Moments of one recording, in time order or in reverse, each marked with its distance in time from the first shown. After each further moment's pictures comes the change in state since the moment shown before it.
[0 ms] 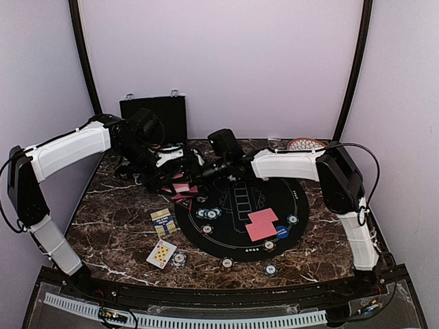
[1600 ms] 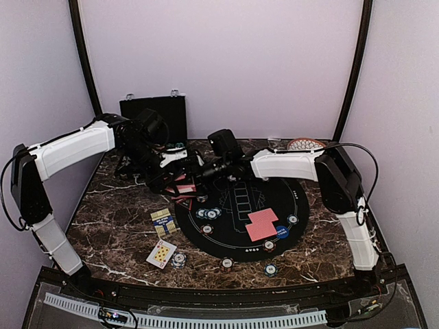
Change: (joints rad) left arm -0.015 0.031 0.027 -0.003 0.000 -0.007; right arm -0.005 0.021 0.023 -0.016 -0.035 0.013
